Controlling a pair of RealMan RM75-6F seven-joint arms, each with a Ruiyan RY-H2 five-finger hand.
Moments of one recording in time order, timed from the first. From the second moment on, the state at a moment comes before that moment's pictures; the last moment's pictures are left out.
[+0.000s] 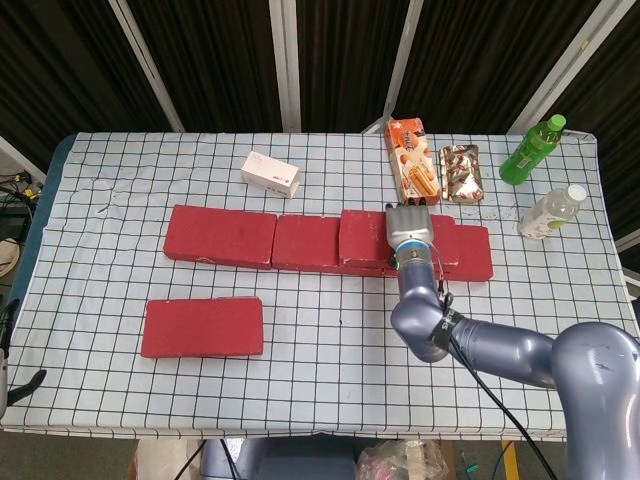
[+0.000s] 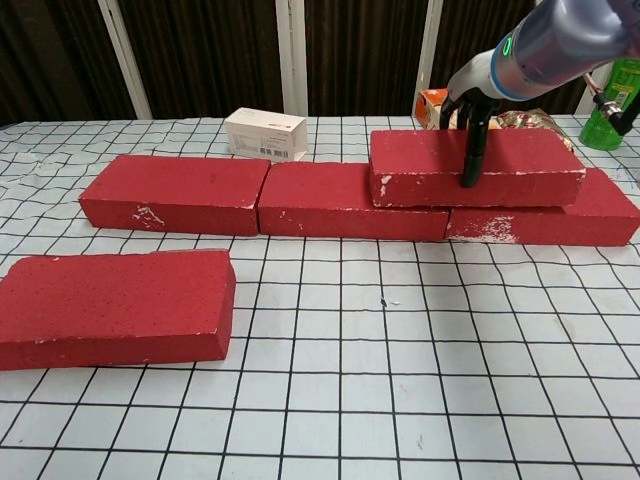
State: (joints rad) left arm 0.07 -1.15 -0.05 -1.82 1.45 1.65 0.42; right arm 1.35 -1.42 0.25 -1.43 0.31 0.97 -1.14
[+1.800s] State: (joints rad) left arm 0.05 -1.14 -0.03 -1.79 1.54 1.64 0.35; right arm 0.78 -0.96 0.19 -2.02 -0.60 1.20 -0.58
